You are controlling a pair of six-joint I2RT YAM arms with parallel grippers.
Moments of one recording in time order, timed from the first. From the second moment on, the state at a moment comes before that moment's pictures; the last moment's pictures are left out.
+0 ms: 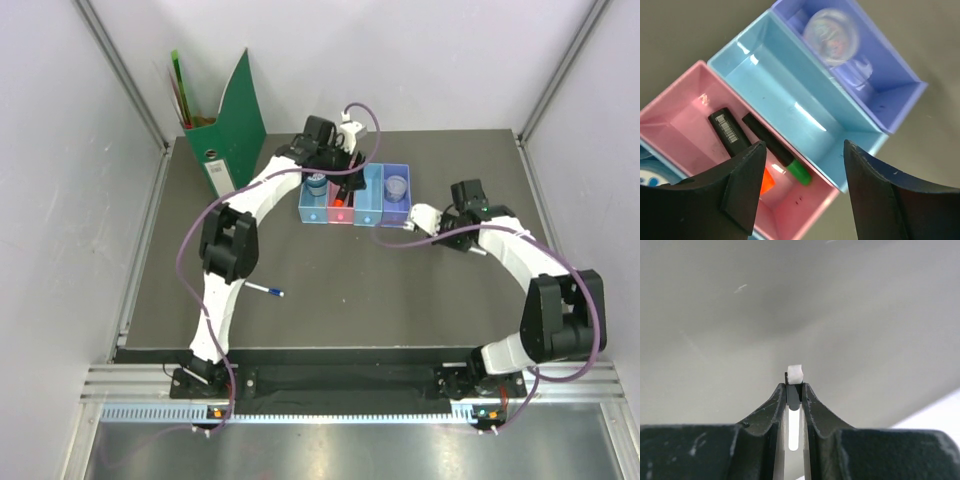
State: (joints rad) left arm -0.48 2.32 2.10 -0.48 0.48 0.04; right arm 0.15 1.46 0.96 -0.63 -0.08 -1.15
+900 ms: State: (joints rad) left arm -0.48 1.28 0.91 -0.83 0.36 1.55; right arm 0.14 1.45 1.55 -0.70 -0.14 -0.31
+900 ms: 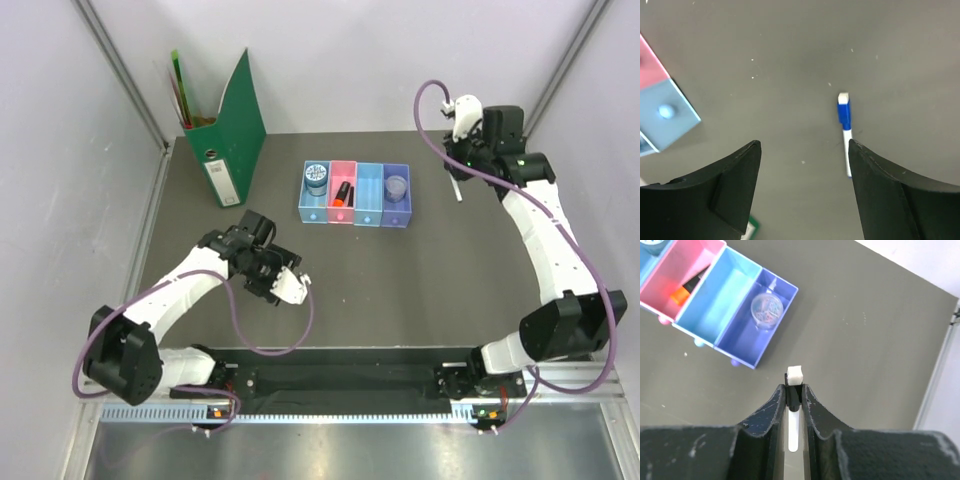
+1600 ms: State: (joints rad) left arm -0.48 1.49 0.98 -0.89 0.34 1.76; right arm 0.18 1.67 1.78 -0.63 -0.28 -0.10
